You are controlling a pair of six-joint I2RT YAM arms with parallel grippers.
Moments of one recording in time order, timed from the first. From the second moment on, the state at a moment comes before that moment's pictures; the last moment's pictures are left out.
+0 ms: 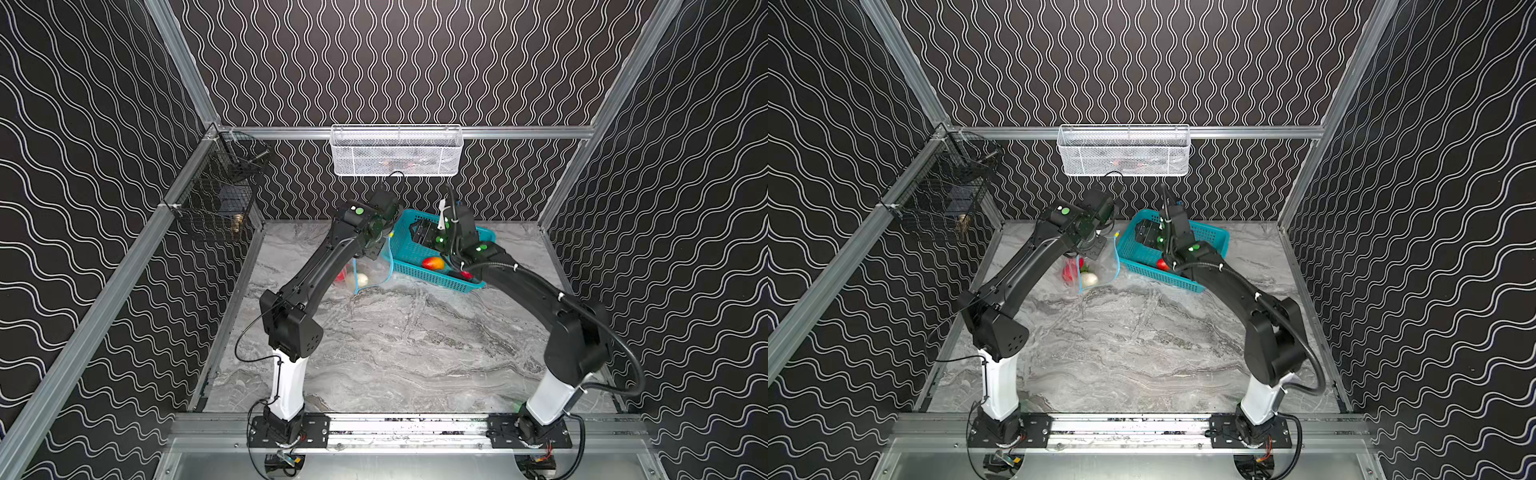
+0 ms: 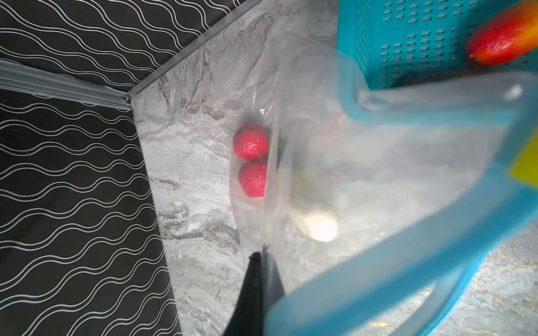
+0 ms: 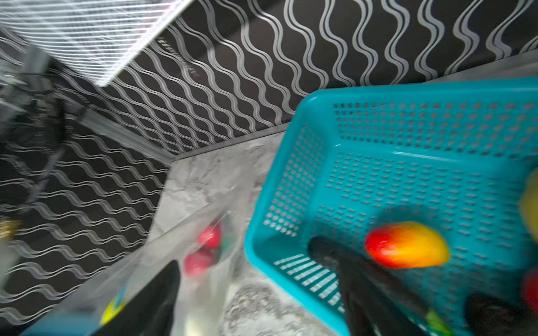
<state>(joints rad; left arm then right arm) -0.56 2.00 2.21 -1.39 -0.48 -0.07 0.51 1.80 1.55 -0.25 -0.01 0.63</state>
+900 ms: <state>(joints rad) -0.54 2.11 2.29 -1.39 -0.46 -0.07 0.39 2.09 1.87 -0.60 0.13 0.41</state>
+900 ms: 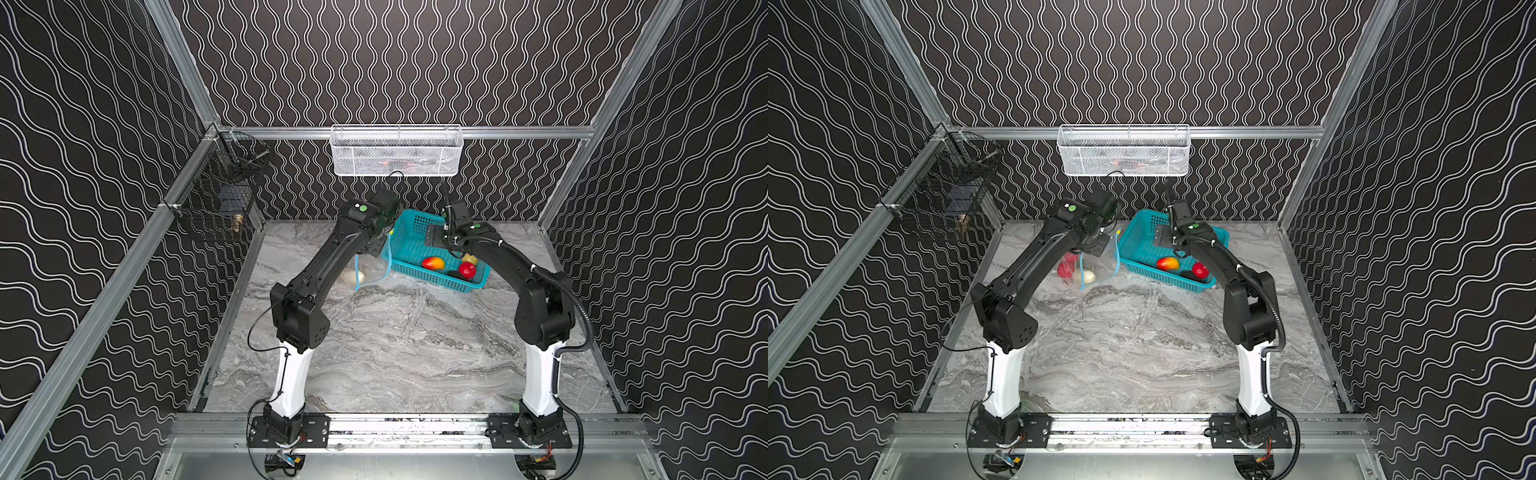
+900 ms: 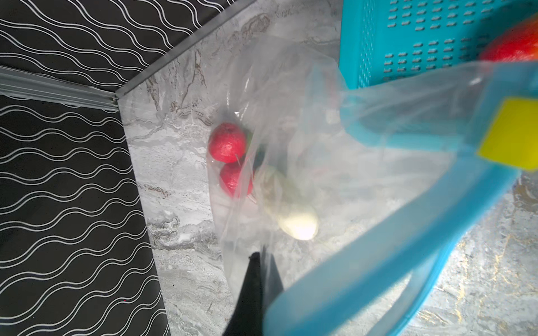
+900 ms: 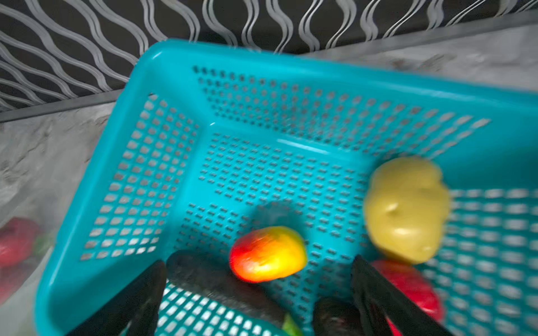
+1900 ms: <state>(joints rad) -0.42 1.98 2.06 -1.26 -0.33 -0.04 0.37 2.35 2.12 -0.89 0.08 0.16</state>
